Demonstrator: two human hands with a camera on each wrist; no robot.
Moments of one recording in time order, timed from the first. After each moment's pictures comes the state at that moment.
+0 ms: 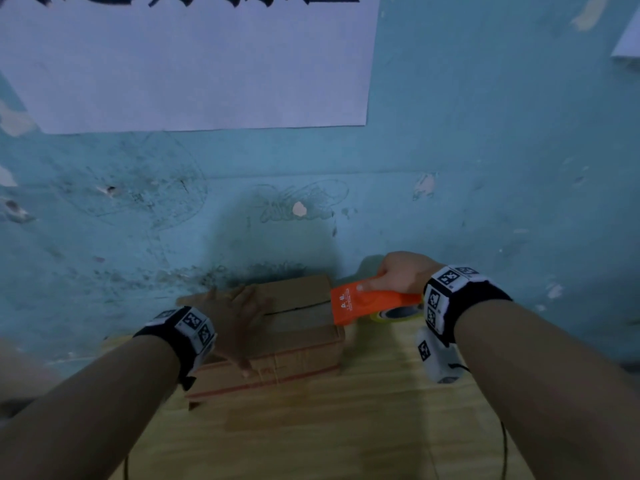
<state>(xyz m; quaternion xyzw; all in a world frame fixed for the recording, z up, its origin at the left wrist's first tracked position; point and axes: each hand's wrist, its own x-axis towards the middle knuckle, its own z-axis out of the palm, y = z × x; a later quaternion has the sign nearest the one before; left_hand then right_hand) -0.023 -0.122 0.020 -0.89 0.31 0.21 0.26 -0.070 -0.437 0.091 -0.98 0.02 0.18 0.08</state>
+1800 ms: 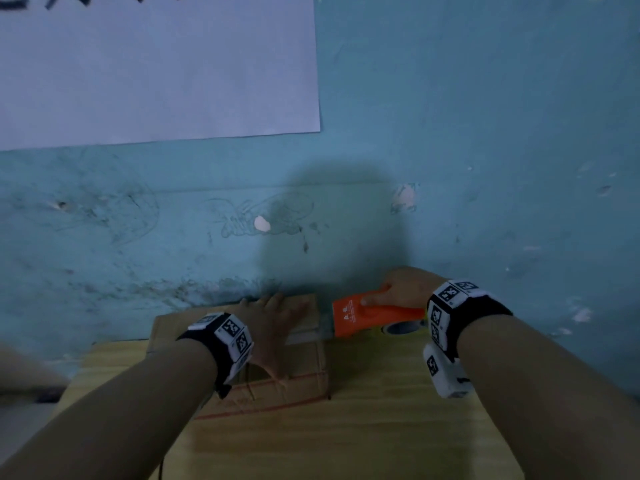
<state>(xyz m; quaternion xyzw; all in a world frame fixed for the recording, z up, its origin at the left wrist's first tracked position) -0.031 -0.246 0.039 -0.90 0.29 0.23 0.20 -0.042 -0.514 0.066 -0.97 -0.05 0.21 0.13</state>
